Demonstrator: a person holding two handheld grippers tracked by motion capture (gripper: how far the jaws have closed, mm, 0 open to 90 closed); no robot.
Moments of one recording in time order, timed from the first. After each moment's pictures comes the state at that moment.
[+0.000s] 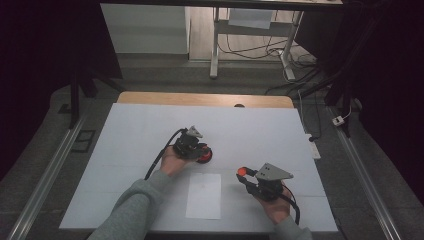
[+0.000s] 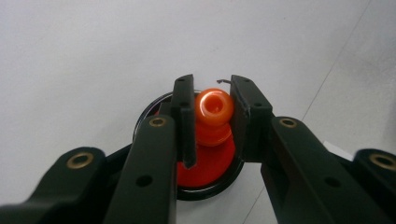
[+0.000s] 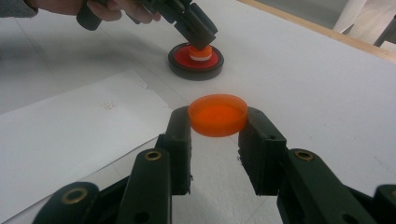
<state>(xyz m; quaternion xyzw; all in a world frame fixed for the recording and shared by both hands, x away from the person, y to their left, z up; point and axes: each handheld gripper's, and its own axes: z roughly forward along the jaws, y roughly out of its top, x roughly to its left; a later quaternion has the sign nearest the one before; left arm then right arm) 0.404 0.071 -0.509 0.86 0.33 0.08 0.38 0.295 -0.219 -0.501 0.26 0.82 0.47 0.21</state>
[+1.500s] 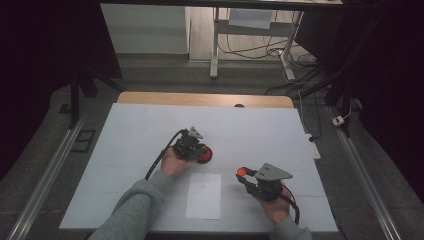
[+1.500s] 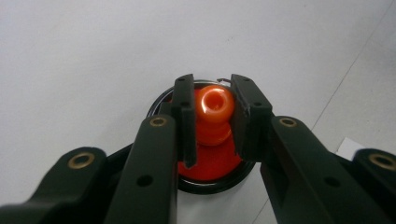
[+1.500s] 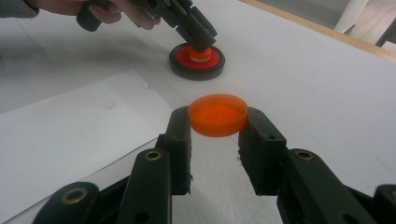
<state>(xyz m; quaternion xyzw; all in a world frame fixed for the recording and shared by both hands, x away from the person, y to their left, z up) 0.403 0.069 -0.512 0.86 0.35 0.10 0.36 0.295 -0.218 -0.501 0.26 0.82 0.47 0.21</state>
